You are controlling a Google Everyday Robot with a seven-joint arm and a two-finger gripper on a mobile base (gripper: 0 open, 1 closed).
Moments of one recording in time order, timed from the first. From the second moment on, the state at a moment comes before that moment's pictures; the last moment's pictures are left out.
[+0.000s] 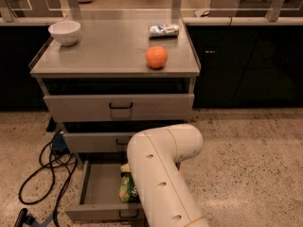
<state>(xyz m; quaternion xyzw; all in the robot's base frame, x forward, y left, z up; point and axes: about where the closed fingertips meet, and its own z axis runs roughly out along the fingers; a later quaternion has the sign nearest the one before) 0.731 0.054 0.200 -0.16 0.94 0.04 0.30</state>
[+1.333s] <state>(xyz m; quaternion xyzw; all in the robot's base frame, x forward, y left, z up) 0.697 0.030 0.233 -0.14 0.96 -0.02 0.22</state>
